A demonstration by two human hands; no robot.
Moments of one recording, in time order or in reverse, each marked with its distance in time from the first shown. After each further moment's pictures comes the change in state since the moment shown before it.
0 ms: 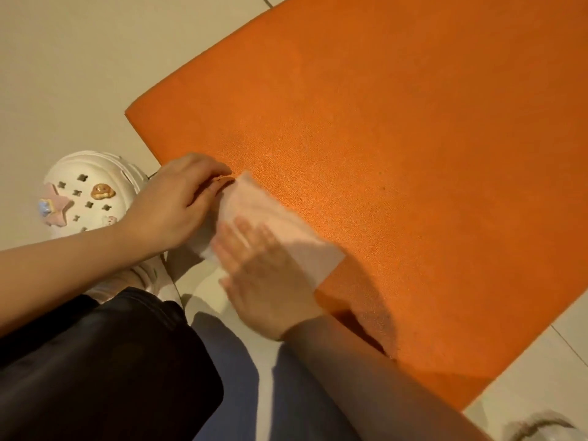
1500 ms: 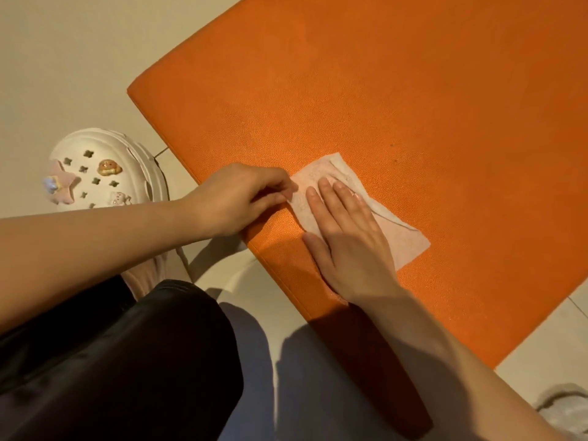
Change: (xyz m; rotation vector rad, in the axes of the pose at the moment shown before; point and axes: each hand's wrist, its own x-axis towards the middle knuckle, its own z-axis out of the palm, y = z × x) left_hand 0.002 0.055 0.021 -0.139 -0.256 0.176; right_hand -0.059 0.057 -0.012 0.141 0.180 0.346
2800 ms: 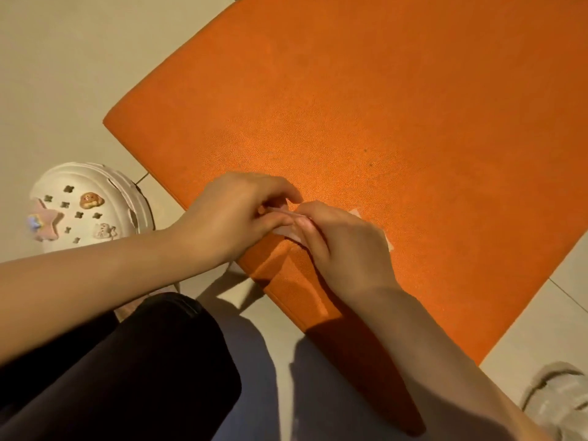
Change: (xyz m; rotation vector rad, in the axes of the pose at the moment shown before) left_hand 0.002 0.040 -0.009 0.039 0.162 0.115; right_hand 0.009 -0.026 -0.050 0.193 0.130 0.143
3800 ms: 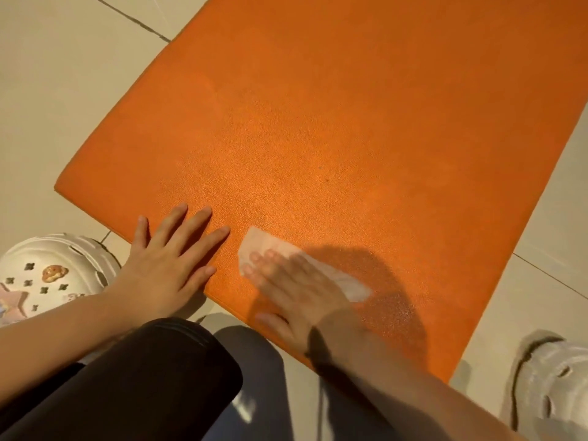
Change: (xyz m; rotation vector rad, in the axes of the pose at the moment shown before) left_hand -0.034 -0.083 0.014 0.608 -0.288 0.031; right_hand -0.041 0.025 0.053 -0.231 -0.260 -0.252
